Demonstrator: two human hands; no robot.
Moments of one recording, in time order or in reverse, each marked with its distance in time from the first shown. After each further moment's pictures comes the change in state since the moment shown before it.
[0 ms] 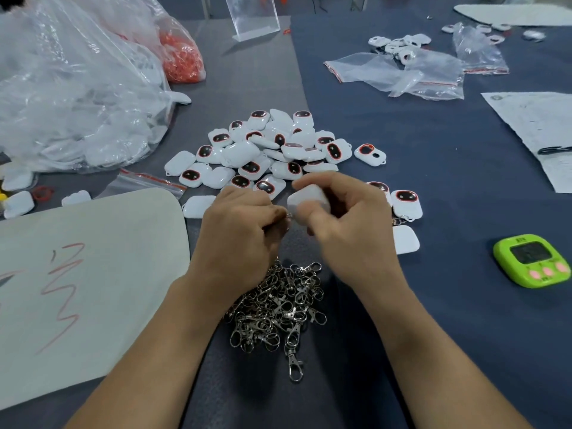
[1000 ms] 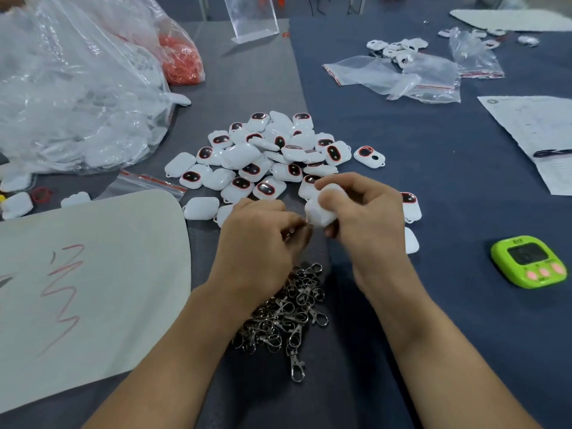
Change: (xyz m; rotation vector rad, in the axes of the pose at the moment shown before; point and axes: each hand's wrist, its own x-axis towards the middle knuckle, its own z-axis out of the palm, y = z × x) left_hand 0.000 0.018 0.012 -0.090 -0.075 -0.171; right_hand 0.008 0.001 -0.004 0.232 0.136 0.270
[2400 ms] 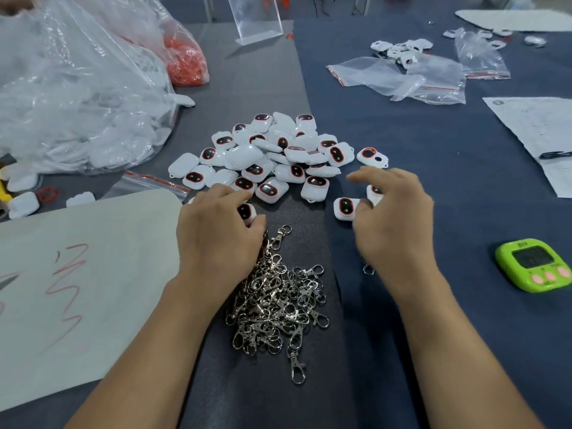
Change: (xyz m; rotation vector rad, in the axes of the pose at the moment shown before) left_hand 0.005 -0.030 -0.010 0.297 0.083 -0.376; right_hand 0.017 0.007 -0.030 -0.753 0.094 -0.218
